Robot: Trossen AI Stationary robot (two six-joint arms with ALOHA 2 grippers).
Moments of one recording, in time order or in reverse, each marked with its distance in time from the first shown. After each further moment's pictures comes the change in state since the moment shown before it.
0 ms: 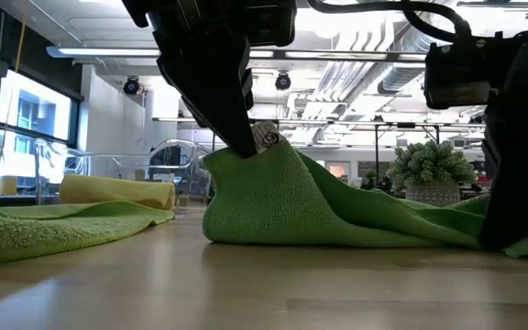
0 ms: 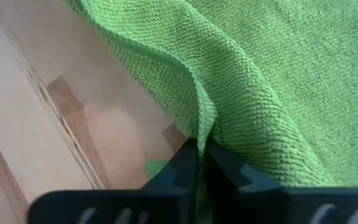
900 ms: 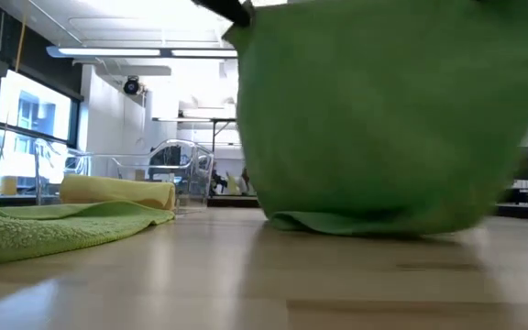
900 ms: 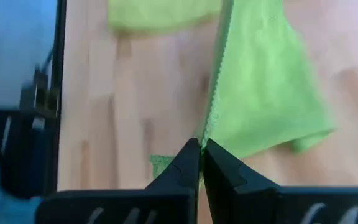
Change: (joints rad) left arm 0.030 -0.377 0.002 -0.138 -0.514 0.384; right arm 0.028 -0.617 0.063 -0.252 0.122 -0.468
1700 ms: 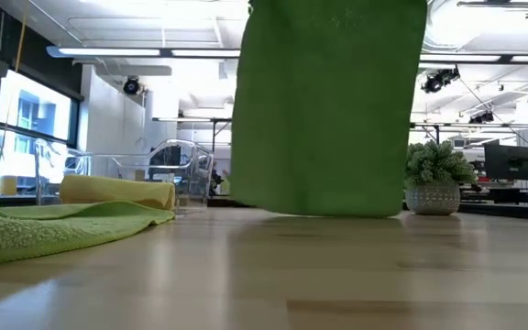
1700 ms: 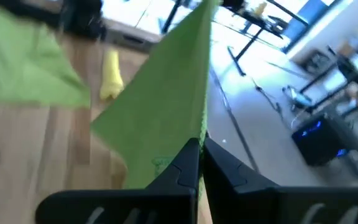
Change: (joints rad) left arm 0.310 -0.115 -0.001 0.581 -0.231 0.694; right arm -0.411 -0.359 0.139 -0.076 0.209 -0.965
